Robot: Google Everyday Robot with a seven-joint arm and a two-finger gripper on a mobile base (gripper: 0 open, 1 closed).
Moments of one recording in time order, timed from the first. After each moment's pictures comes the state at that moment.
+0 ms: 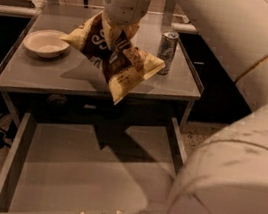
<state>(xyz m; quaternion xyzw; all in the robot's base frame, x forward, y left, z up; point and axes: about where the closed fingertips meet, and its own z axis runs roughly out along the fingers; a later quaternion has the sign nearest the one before) 0.632 0.056 0.959 -0.28 0.95 0.05 0.15</state>
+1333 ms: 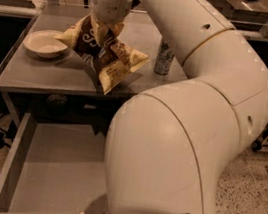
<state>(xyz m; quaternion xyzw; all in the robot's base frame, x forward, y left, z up) 0.694 0.093 0.928 -0.30 0.94 0.05 0.14</state>
